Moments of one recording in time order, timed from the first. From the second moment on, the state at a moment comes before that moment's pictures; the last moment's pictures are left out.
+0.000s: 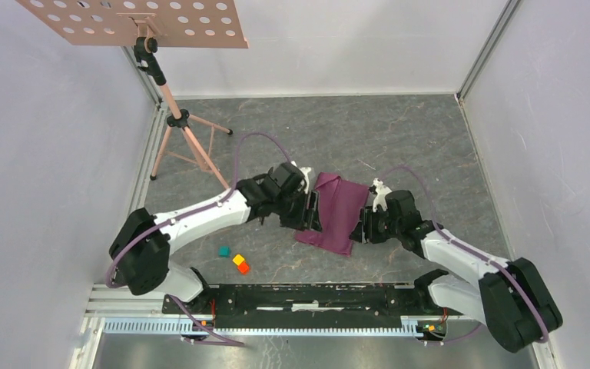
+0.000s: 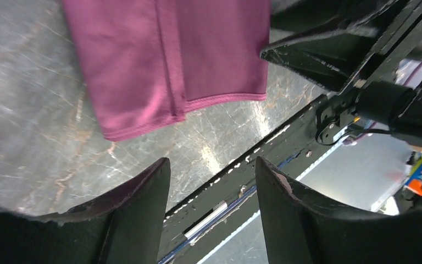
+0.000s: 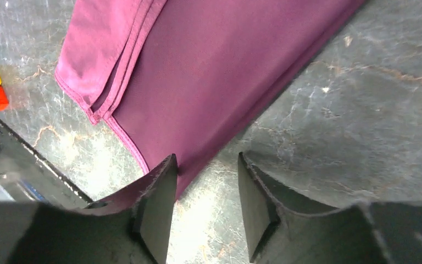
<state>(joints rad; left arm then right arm) -0.83 1.47 1.02 -0.50 0.28 -0.63 0.42 1.11 0.33 -0.06 -0.36 0.37</state>
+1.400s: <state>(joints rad) -1.30 2.20 1.73 -0.91 -0.31 -0.73 -0.11 1.05 0.34 -0.15 -0.51 0.29</state>
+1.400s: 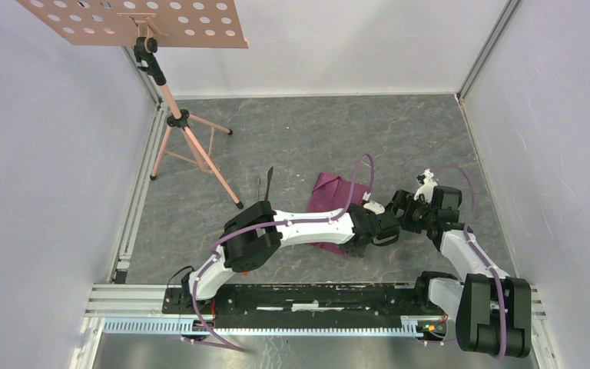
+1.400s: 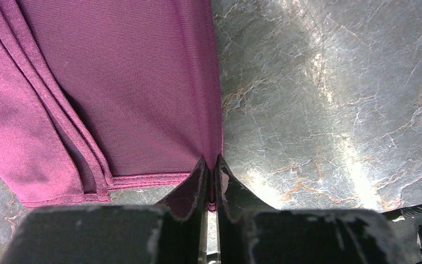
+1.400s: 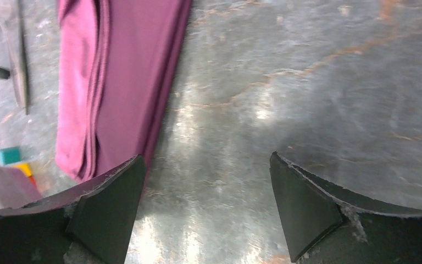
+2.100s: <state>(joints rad) -1.28 2.10 1.69 -0.89 -0.31 -0.73 0.07 1.20 0.15 0.45 -0.71 0.76</state>
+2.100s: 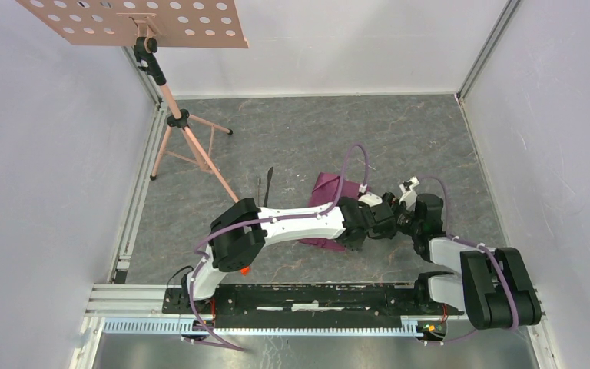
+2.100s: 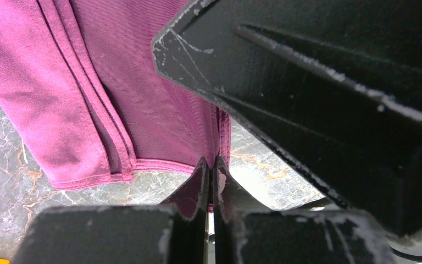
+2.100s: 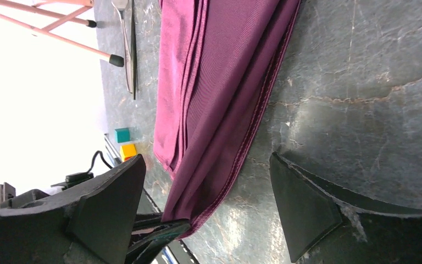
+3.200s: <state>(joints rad) -1.27 2.07 1.68 -0.90 -0.30 -0.69 0.19 1.43 0.09 0.84 -0.64 1.03</state>
